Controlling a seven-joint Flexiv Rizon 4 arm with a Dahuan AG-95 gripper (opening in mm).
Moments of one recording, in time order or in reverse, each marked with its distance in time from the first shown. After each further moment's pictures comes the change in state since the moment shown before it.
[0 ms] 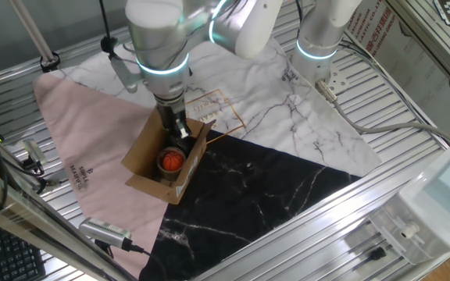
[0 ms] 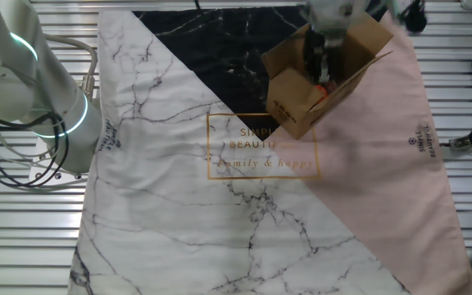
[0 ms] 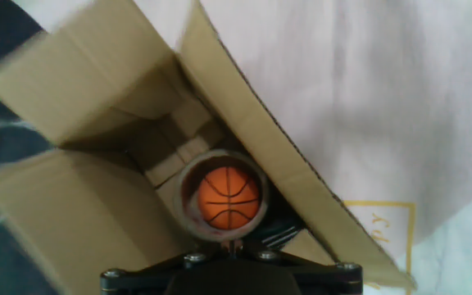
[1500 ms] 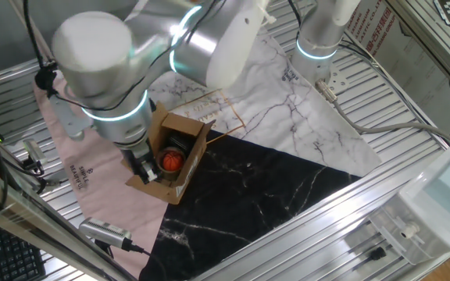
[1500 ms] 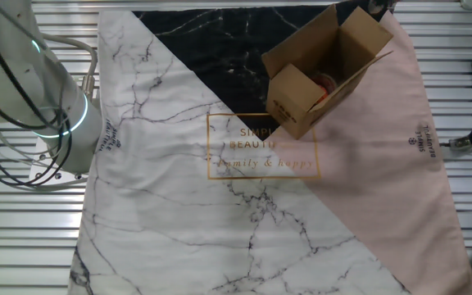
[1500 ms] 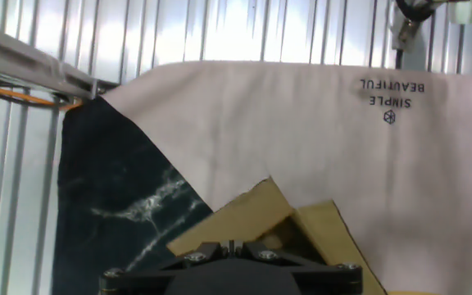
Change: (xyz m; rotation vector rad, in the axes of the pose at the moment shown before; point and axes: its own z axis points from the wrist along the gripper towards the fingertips) arm -0.122 0.088 -0.060 0.038 -0.006 -0.057
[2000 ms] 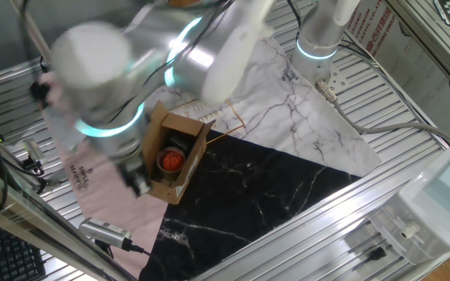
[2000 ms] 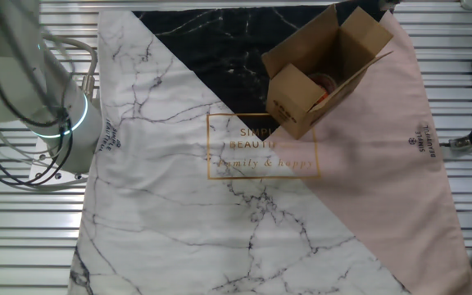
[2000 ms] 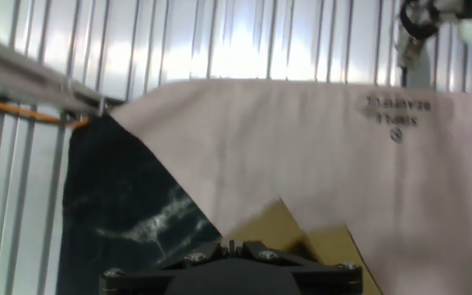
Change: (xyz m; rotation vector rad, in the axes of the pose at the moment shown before) arm -0.049 0.016 0.017 -0.005 0.006 0.007
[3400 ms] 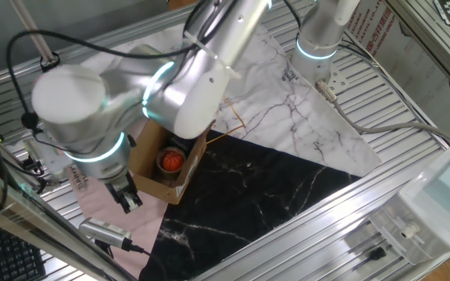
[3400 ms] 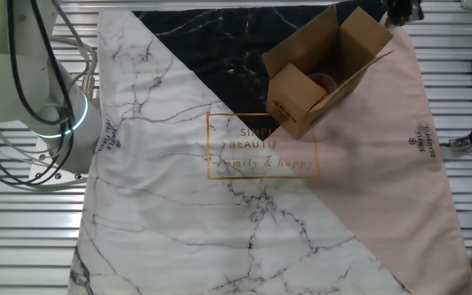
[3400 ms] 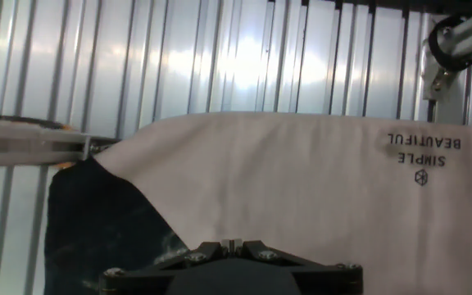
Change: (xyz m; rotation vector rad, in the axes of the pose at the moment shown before) arm -0.007 -0.004 0.062 -0.009 0.001 0.022
